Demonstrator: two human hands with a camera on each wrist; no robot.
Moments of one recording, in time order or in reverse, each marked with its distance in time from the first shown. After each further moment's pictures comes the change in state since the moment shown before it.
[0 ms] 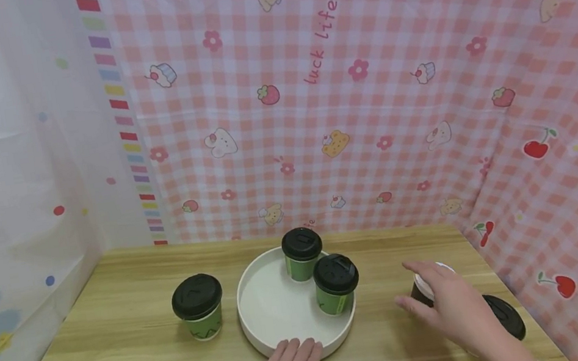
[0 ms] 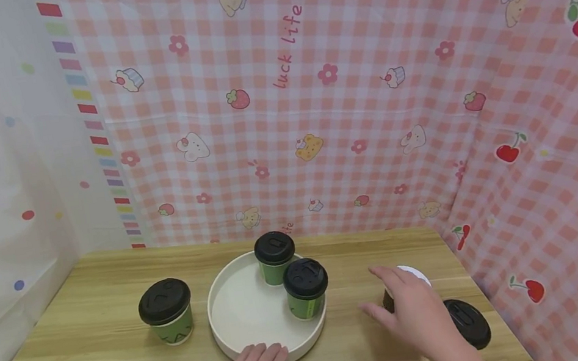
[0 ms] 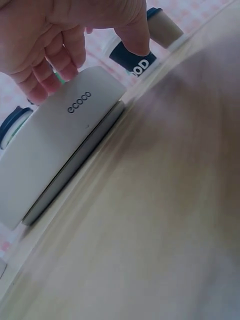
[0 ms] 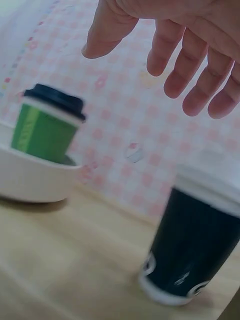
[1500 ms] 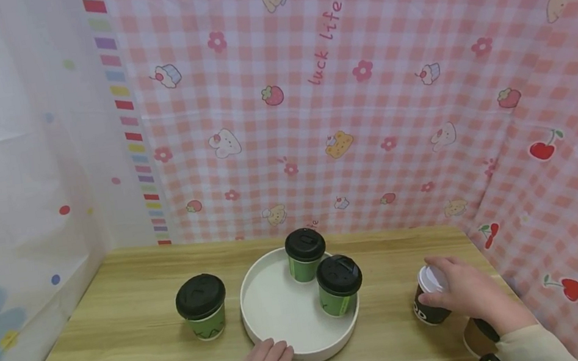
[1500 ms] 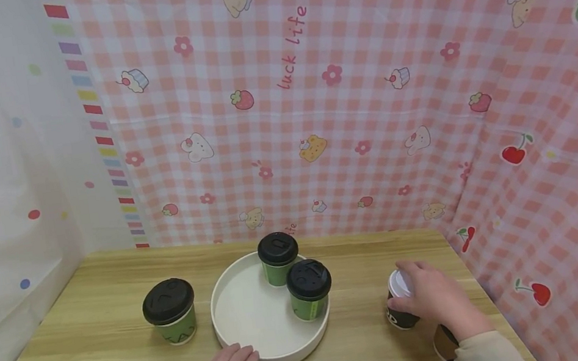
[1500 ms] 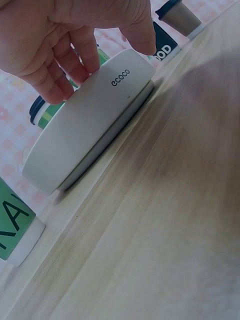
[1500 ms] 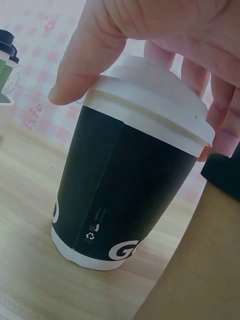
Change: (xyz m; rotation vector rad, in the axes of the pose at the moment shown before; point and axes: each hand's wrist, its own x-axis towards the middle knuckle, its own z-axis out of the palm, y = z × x) left_hand -0.028 -0.033 -0.024 -0.091 -0.175 -0.027; right_hand 0.032 0.070 0.006 -0.089 -0.339 0.172
